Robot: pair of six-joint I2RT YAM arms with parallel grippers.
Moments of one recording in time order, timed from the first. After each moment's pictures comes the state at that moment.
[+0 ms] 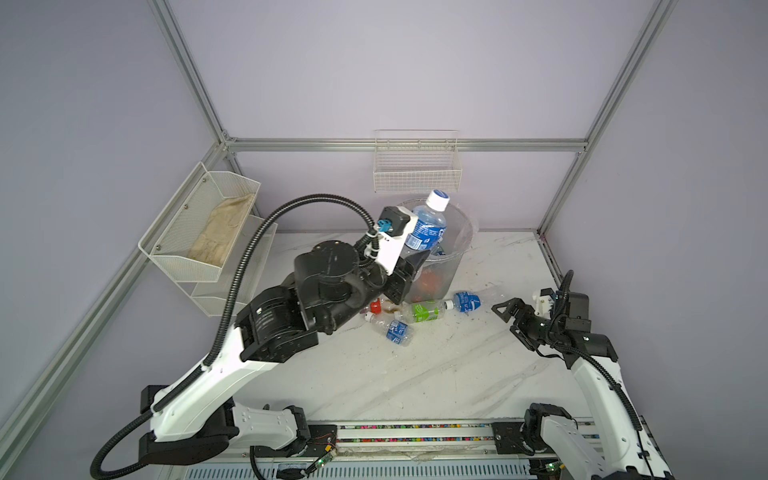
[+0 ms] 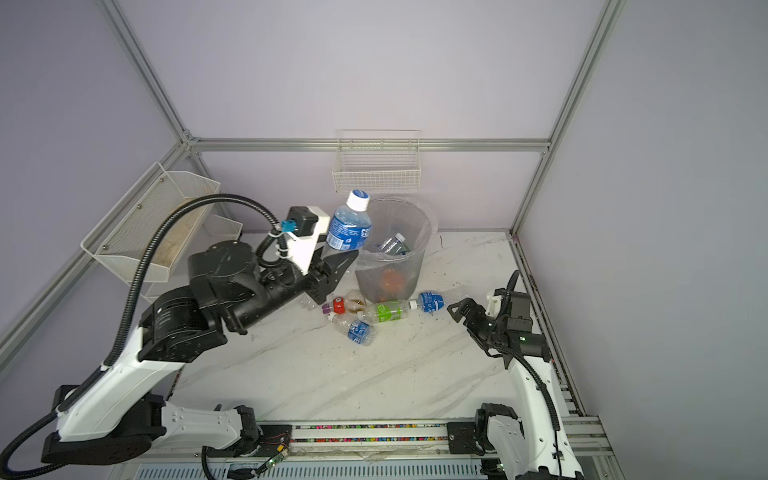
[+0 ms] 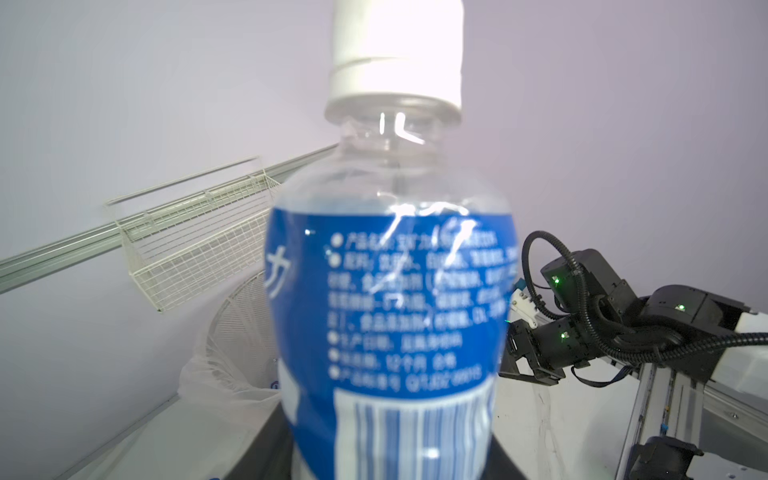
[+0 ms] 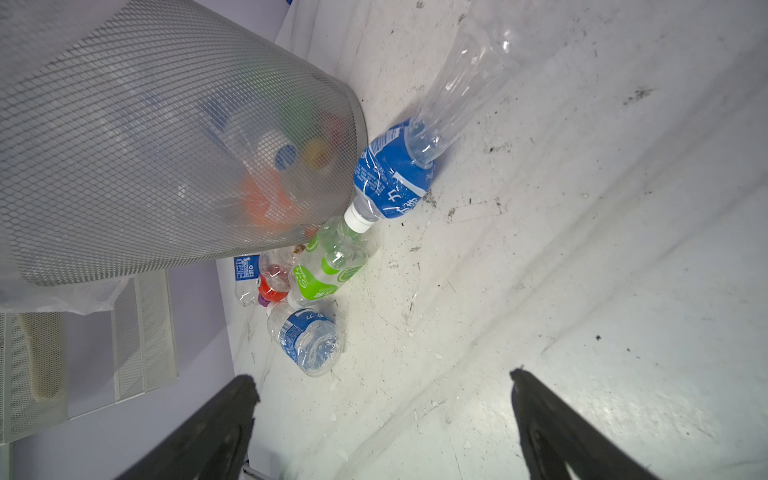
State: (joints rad) left arm -1.10 1.21 1.83 -0.67 -0.39 0.03; right arm -0.12 0.86 0.72 -0.69 -0.55 0.68
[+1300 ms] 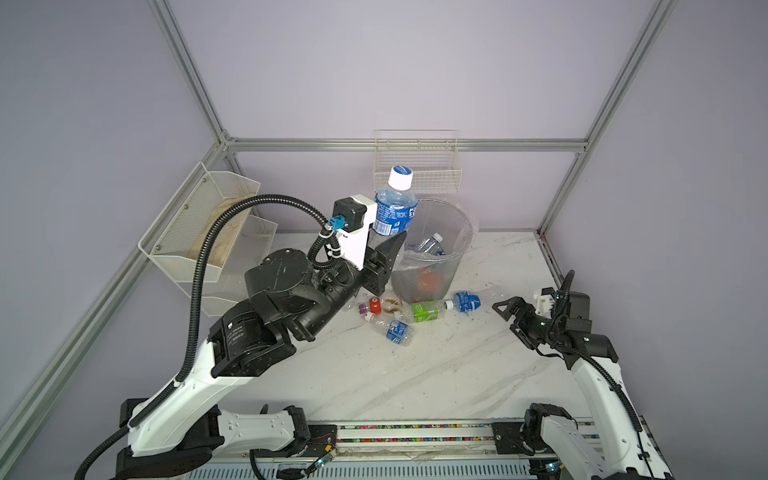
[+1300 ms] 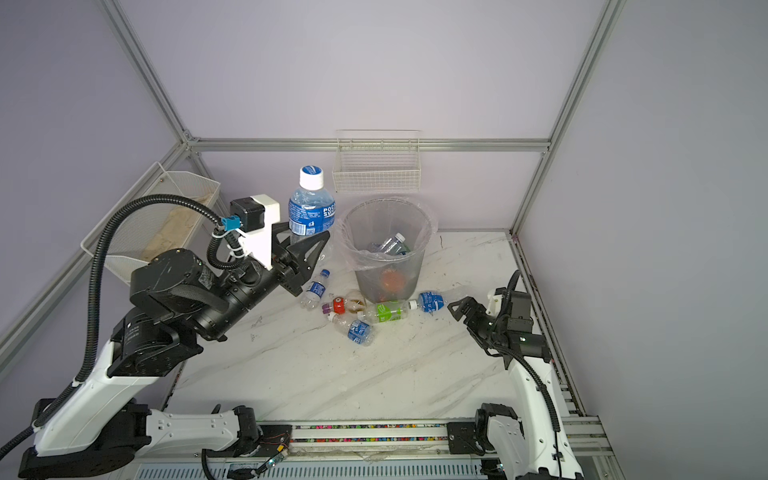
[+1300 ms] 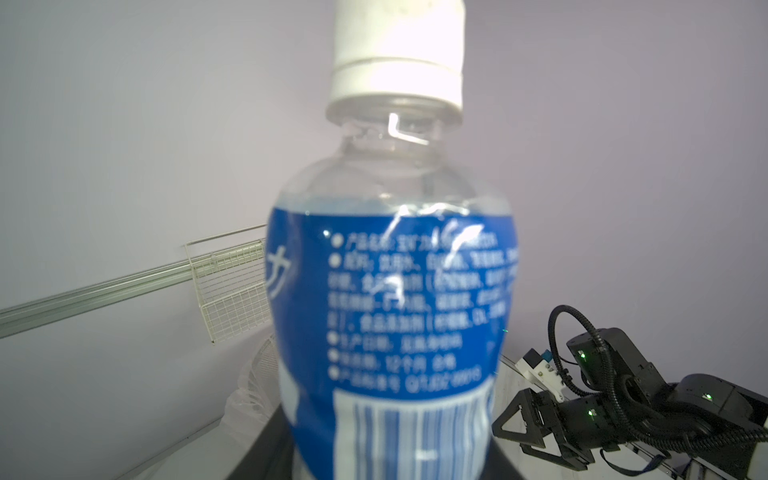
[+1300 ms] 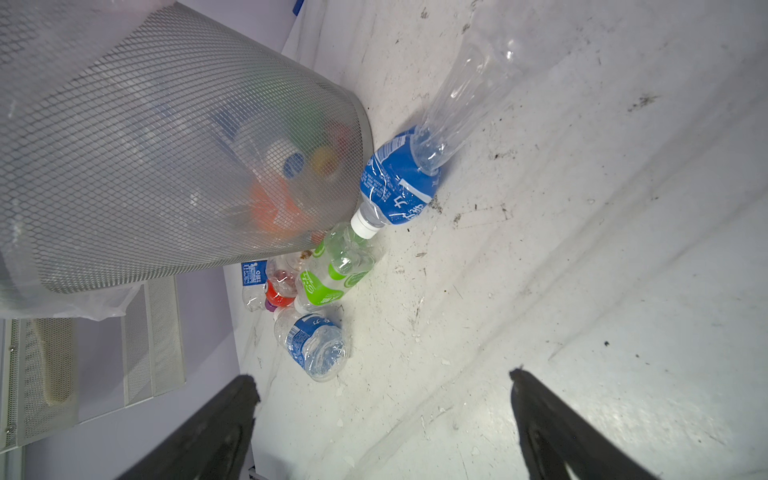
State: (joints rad) left arm -1.10 1.14 1.77 -0.49 -0.48 0.08; right arm -0.12 0.86 0.72 -0.67 -0.55 0.70
